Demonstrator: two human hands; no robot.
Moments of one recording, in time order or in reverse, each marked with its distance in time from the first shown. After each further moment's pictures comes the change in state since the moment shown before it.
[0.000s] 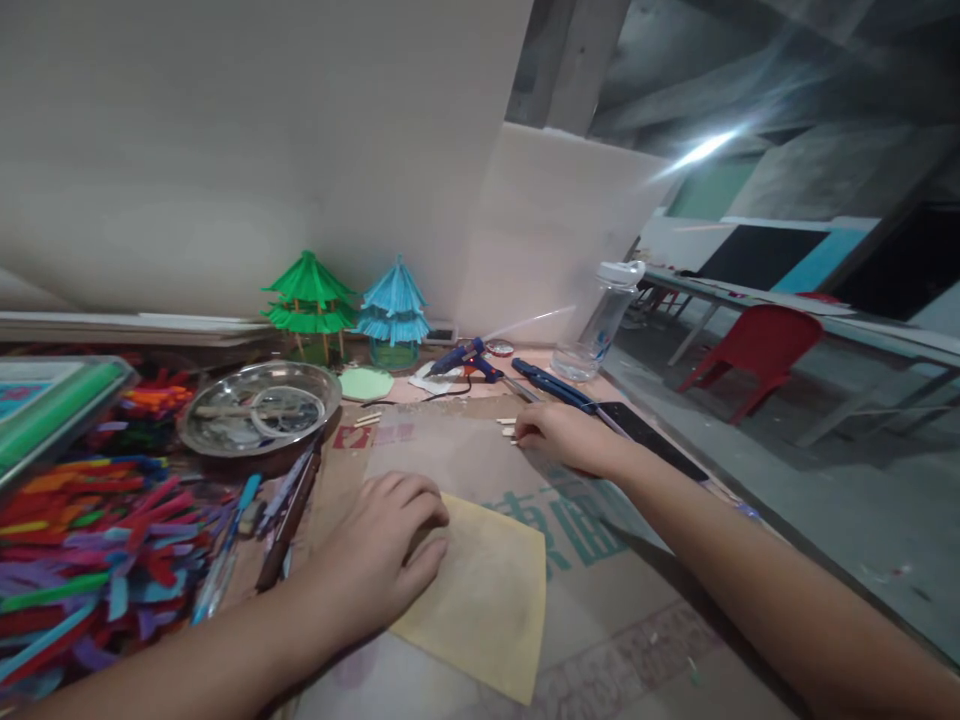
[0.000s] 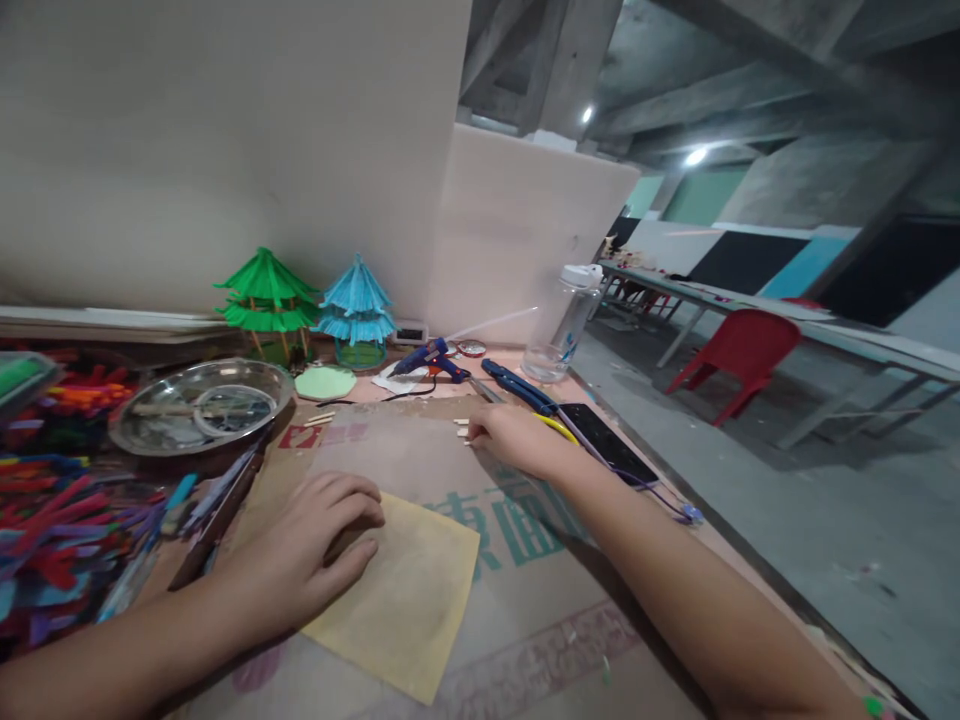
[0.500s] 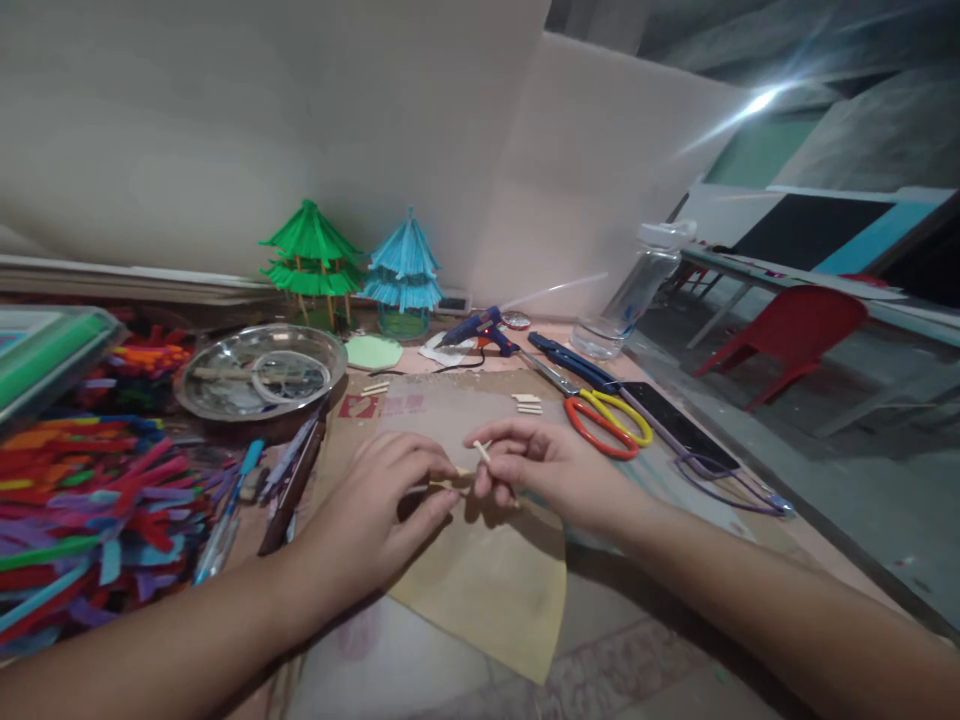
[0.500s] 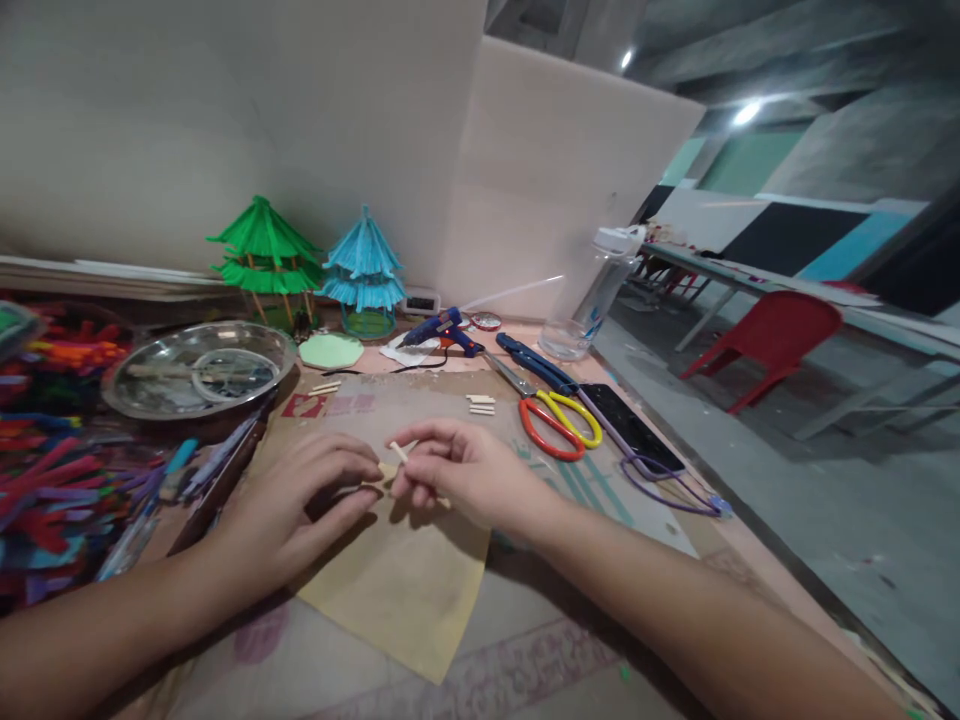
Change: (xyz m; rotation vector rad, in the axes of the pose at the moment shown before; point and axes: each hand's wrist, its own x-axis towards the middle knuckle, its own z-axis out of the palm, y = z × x) left_hand 0.003 -0.002 -0.005 -0.128 0.193 0.059; right_hand -0.032 -0.079 0.024 1.318 -0.134 0.099
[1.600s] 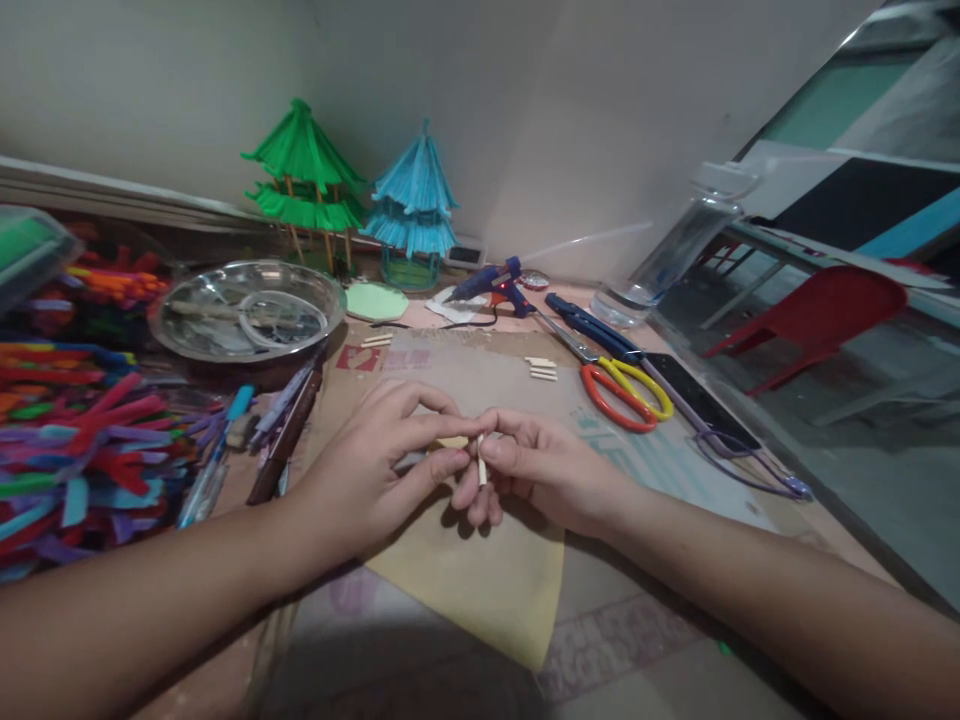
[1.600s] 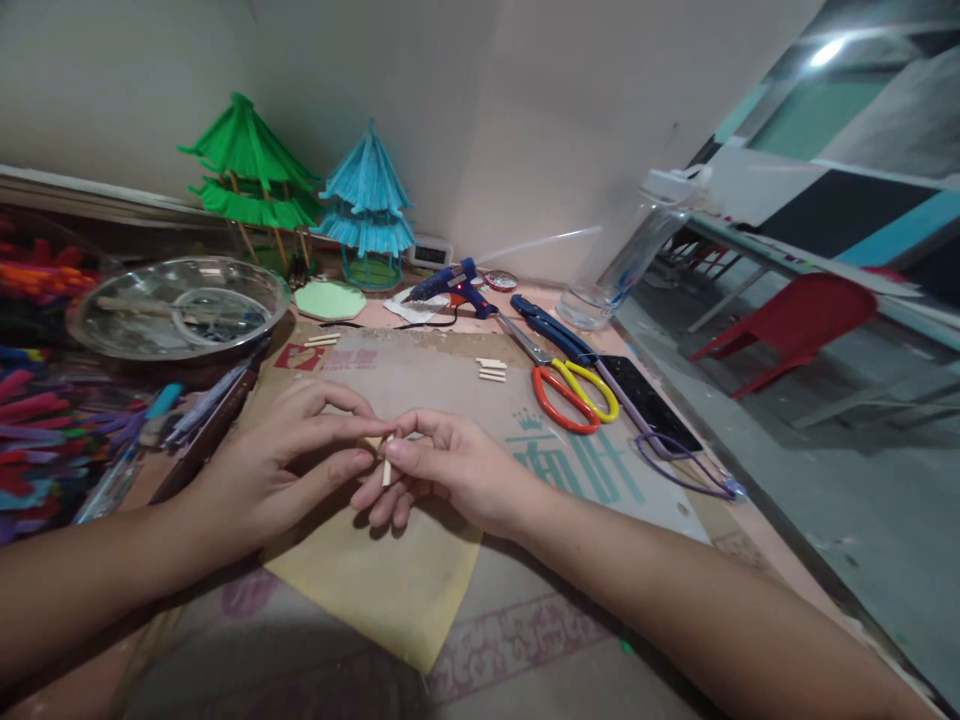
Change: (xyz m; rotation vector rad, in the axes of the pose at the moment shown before) left_hand 0.003 0.003 0.001 -0.093 0.031 0.003; right_hand -0.004 0.021 0.018 0.470 -0.281 0.127
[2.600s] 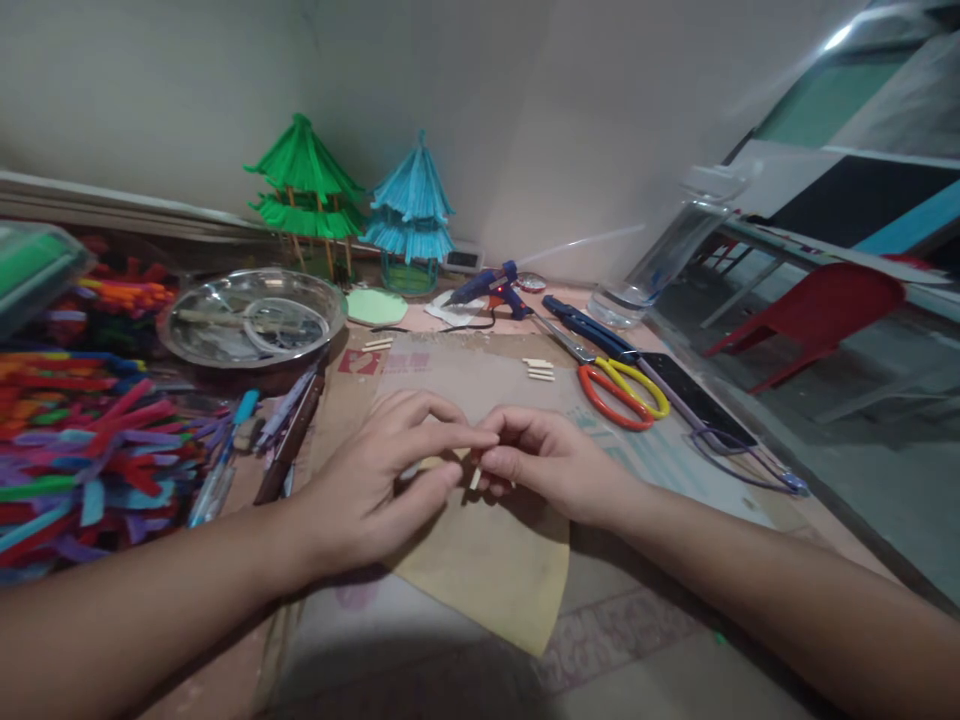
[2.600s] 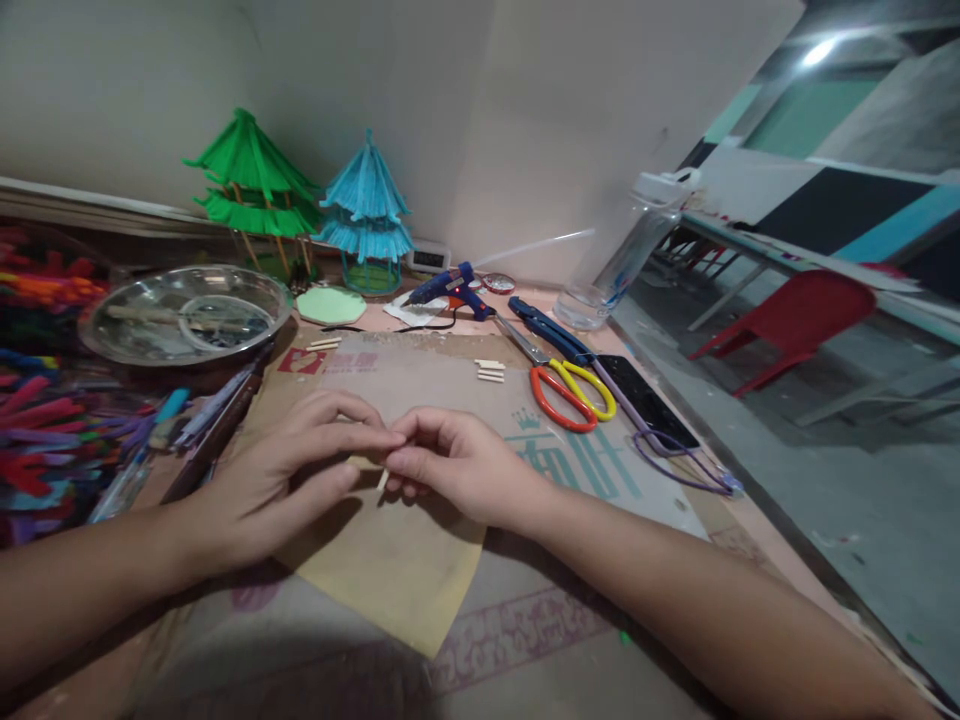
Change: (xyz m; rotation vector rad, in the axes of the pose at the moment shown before) left_hand 0.001 0.009 -0.008 -0.069 -0.135 -0.003; right_hand -0.005 -0.008 0.001 -0.381 0.143 -0.129
